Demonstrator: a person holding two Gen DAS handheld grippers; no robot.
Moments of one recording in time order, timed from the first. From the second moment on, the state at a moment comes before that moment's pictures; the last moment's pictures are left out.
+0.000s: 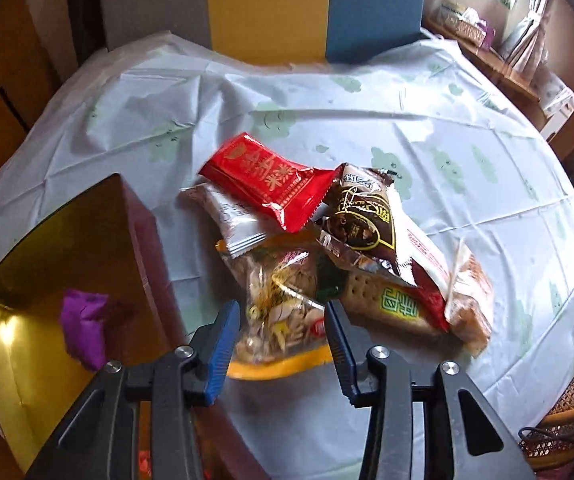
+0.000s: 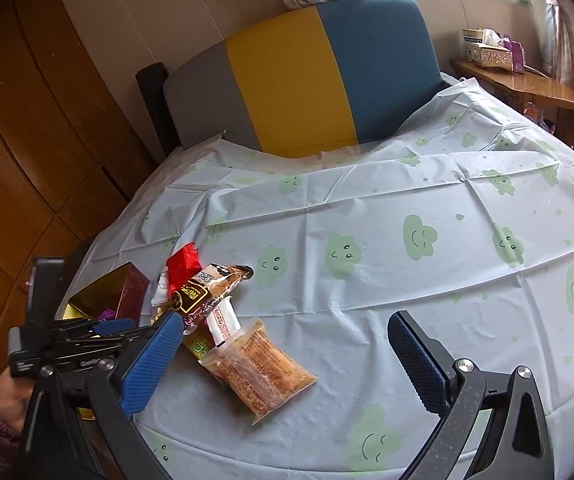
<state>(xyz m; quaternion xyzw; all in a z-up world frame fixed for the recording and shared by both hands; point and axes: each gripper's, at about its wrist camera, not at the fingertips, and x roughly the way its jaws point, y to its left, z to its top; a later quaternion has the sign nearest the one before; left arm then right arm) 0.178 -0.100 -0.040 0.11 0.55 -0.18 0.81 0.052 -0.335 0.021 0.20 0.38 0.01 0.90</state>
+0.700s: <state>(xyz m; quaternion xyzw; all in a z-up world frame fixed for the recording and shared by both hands) 0.162 -0.110 -0.054 0.11 0.53 -0.19 0.82 0.054 -0.335 0.017 0.20 0.39 0.01 0.90</state>
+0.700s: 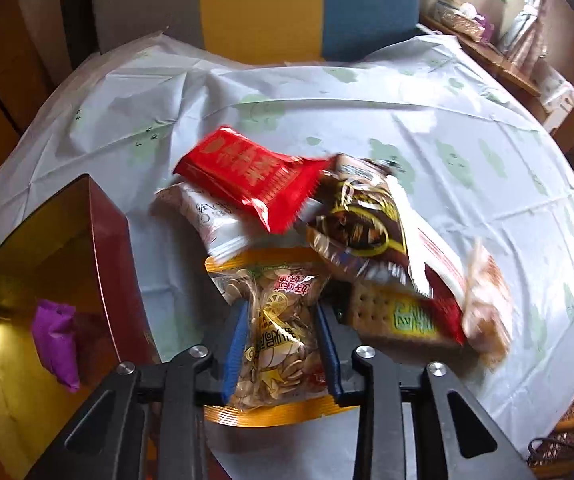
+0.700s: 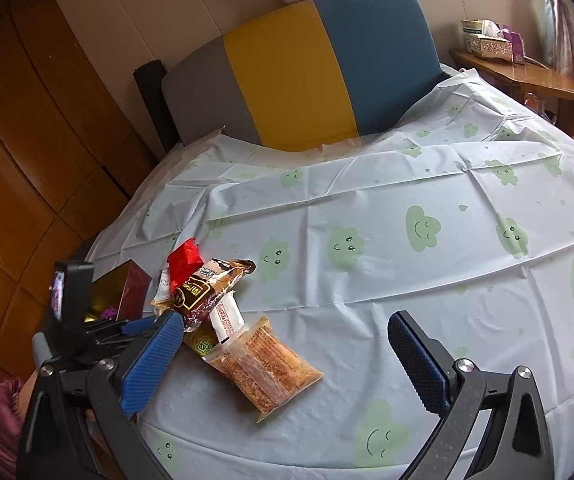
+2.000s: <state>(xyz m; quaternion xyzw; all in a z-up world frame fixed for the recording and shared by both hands) 0.012 -0.088 -0.067 0.06 0.43 -0.30 0.85 0.223 -0.137 -0.023 -0.10 0.51 0.19 0.83</state>
